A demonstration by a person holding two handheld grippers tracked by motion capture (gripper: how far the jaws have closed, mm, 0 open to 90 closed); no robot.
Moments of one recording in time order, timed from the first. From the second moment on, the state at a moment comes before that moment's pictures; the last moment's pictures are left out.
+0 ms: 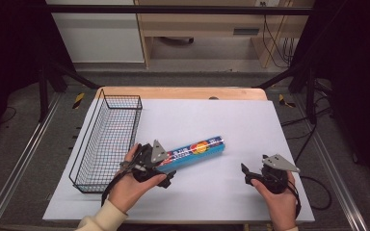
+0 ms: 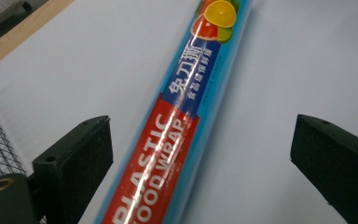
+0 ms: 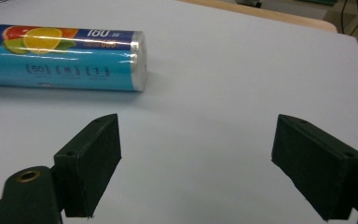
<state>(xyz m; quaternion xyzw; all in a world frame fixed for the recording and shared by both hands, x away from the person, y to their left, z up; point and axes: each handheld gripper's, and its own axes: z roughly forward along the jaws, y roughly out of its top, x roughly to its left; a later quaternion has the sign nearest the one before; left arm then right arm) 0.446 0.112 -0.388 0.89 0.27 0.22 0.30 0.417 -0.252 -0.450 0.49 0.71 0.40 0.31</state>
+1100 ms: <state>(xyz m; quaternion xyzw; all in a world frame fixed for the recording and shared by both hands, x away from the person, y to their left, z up) 0.530 0.049 -0.438 0.95 0.19 0.14 0.21 0.418 -0.246 -0.449 0.45 0.73 0.43 0.28</state>
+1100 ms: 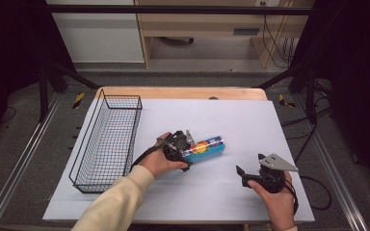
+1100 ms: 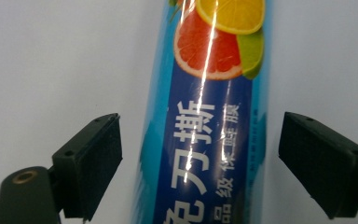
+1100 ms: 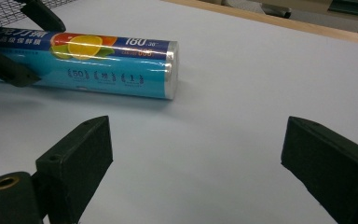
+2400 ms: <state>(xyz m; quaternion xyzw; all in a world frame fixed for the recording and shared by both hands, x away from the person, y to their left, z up) 0.539 0.041 -0.448 0.96 0.19 0.12 0.18 0.419 -0.244 -0.452 0.44 0.74 0.43 0.27</state>
